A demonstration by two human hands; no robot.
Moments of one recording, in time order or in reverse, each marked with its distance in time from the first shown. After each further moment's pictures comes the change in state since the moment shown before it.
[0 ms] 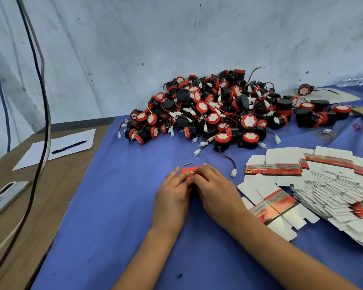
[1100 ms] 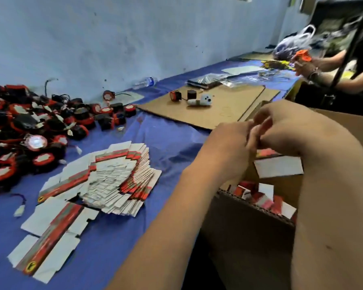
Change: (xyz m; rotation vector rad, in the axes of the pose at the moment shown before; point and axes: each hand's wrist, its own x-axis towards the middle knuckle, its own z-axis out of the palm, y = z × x) left_hand 0.020 0.520 0.031 -0.752 -0.680 0.693; right_hand -0.230 0.075 -0.473 -0.382 -0.020 1.466
